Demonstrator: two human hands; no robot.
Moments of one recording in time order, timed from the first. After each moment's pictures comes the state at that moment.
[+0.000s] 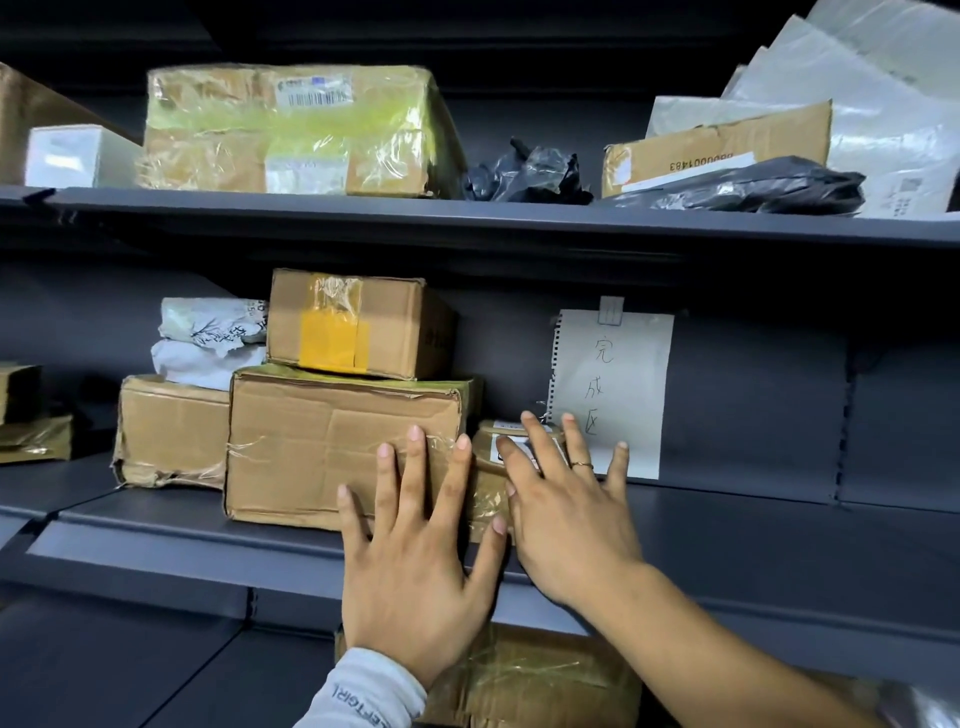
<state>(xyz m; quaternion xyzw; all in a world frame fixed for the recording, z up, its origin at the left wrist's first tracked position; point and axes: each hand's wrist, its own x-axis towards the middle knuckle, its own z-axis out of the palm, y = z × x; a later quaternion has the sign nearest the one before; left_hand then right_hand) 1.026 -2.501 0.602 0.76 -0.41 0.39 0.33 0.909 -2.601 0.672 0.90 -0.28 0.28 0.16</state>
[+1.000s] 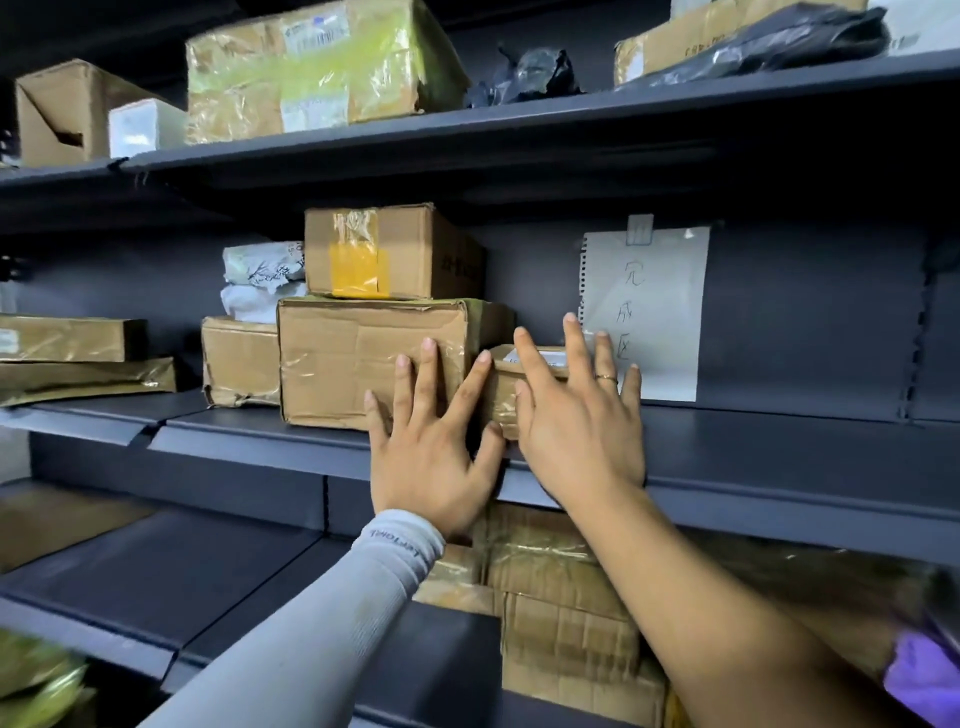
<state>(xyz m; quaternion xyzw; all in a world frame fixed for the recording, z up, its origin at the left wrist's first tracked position) 1.015 -2.495 0.607 0.78 -0.39 0.37 0.31 0.904 -2.599 0.650 0.86 -0.27 0.43 0.09</state>
